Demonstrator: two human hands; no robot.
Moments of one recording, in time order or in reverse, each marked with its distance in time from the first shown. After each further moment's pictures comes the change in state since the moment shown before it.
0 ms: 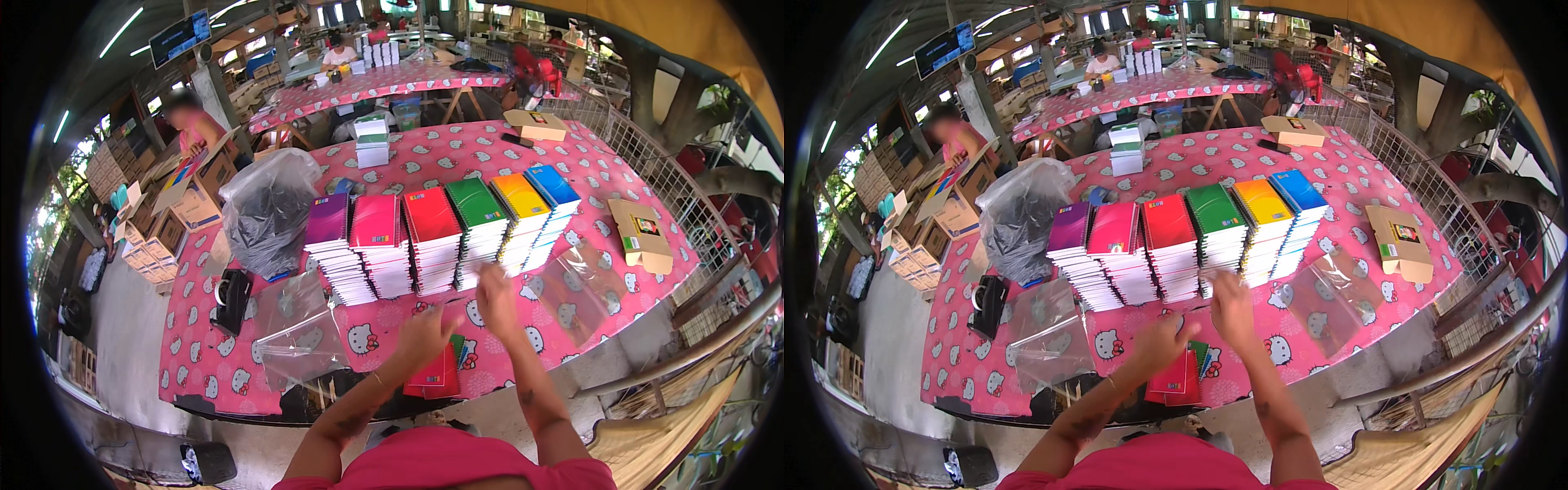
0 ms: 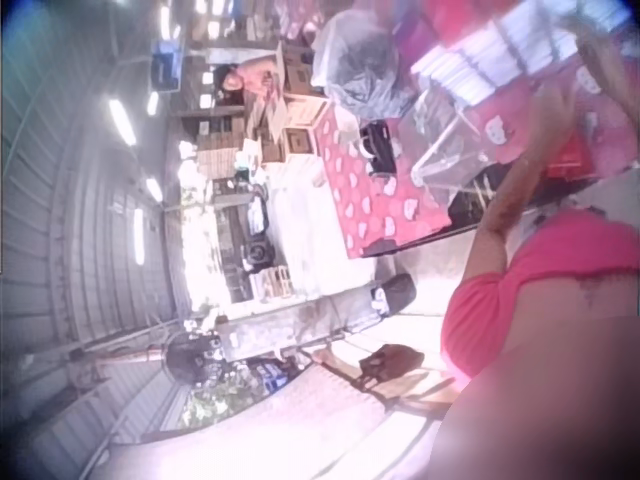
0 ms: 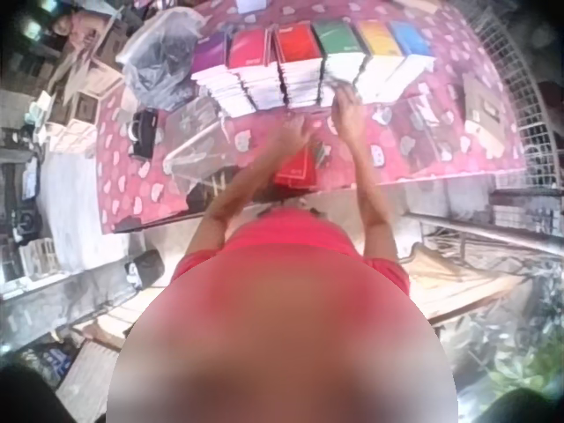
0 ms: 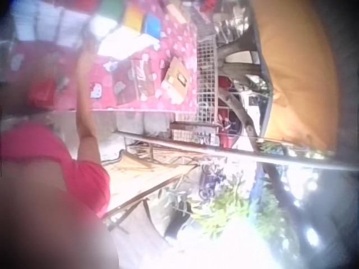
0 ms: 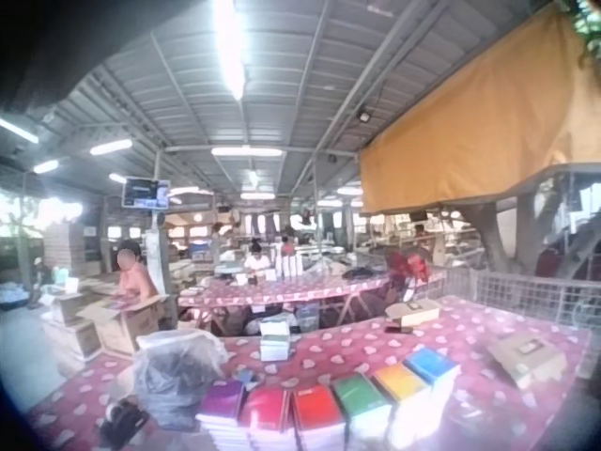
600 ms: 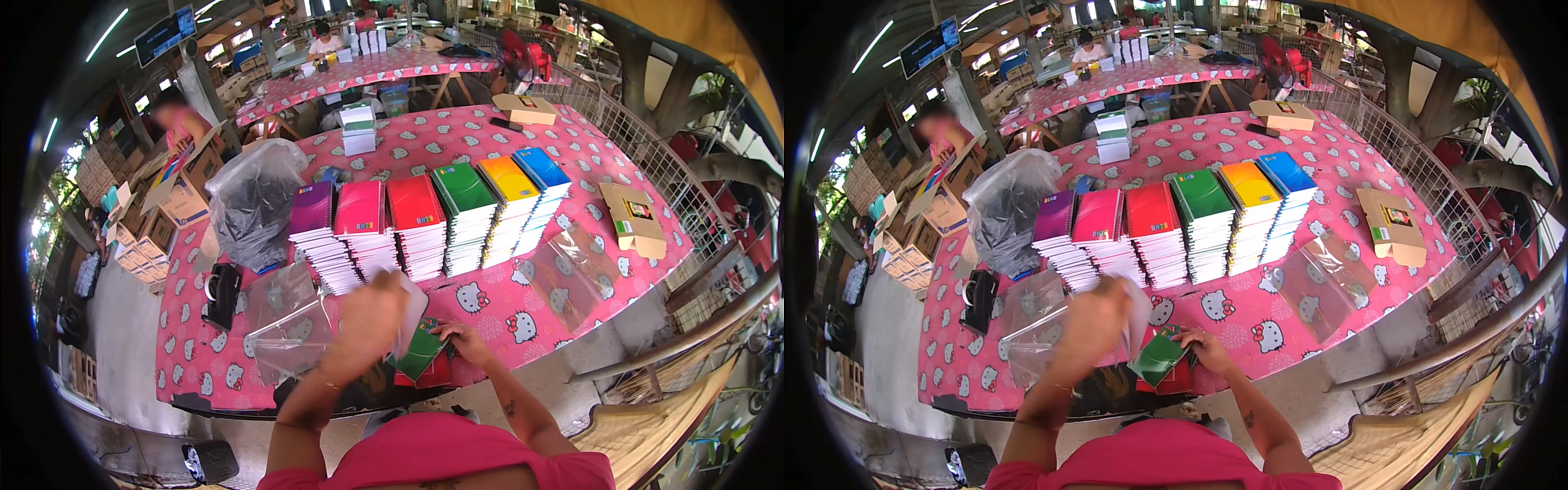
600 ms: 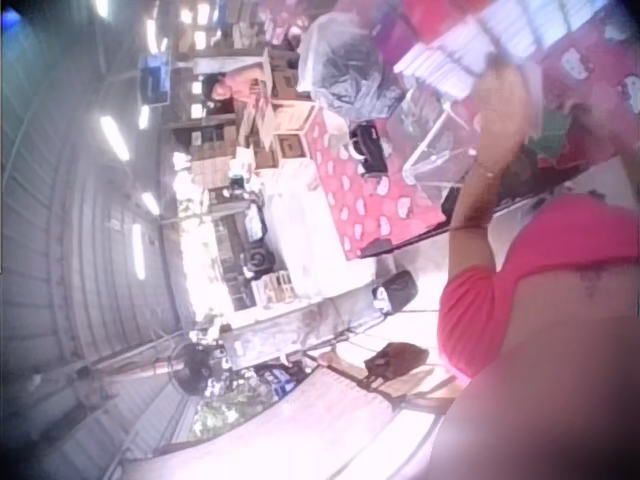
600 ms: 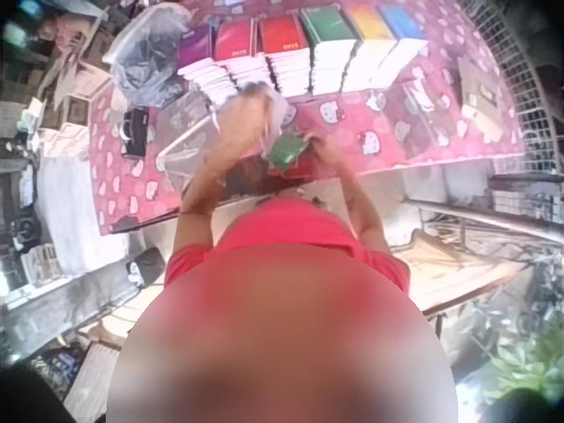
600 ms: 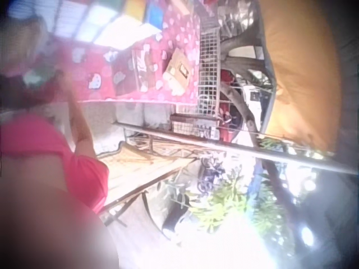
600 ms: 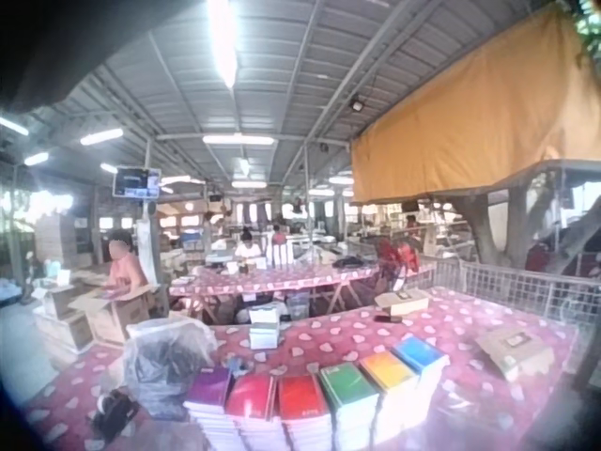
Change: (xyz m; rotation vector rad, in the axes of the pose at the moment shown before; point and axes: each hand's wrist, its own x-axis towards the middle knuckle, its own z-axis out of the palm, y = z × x) left_hand -0.007 0.028 -0.113 0.329 0.197 0.228; right_hand -0.143 0.035 0.066 0.838 -0.378 0.202
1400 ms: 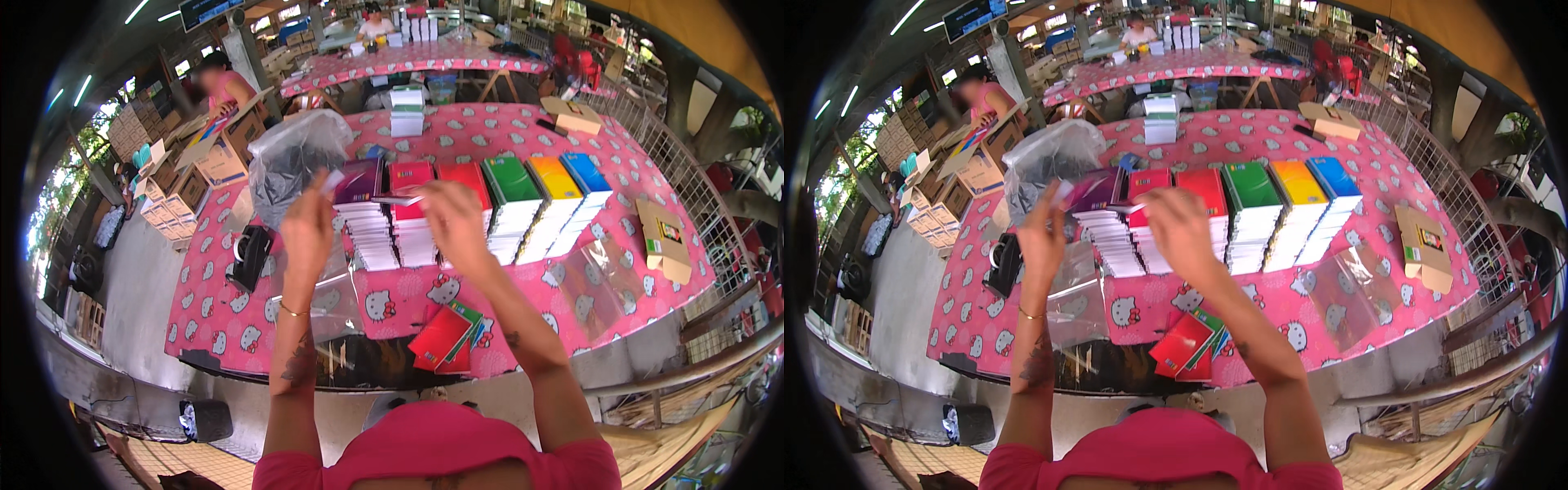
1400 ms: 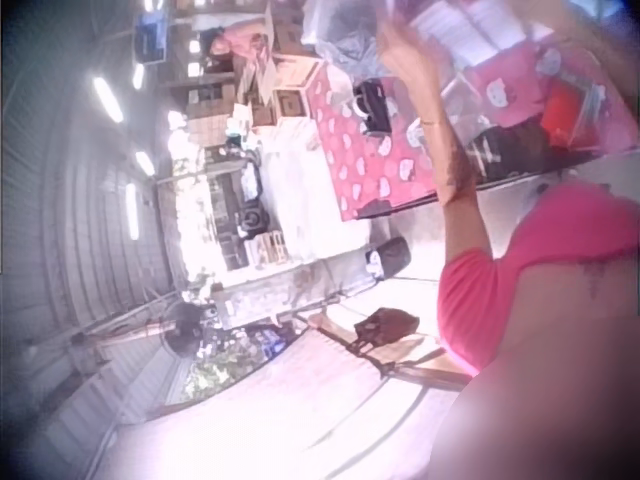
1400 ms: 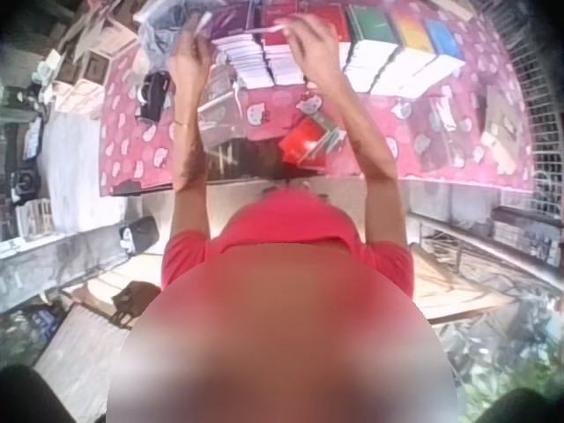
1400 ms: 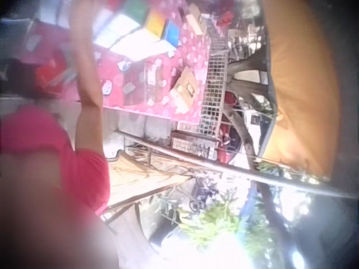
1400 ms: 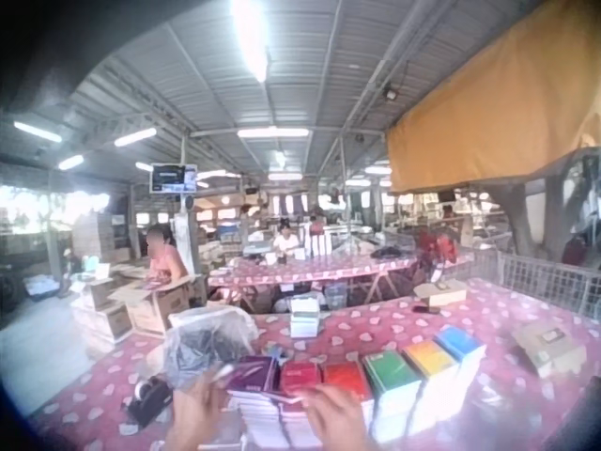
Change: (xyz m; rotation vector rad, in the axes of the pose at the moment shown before) left_hand 0.004 -0.137 -0.040 0.041 0.621 -0.218; right_hand 0.210 -0.210 0.027 -0.695 0.369 -0.751
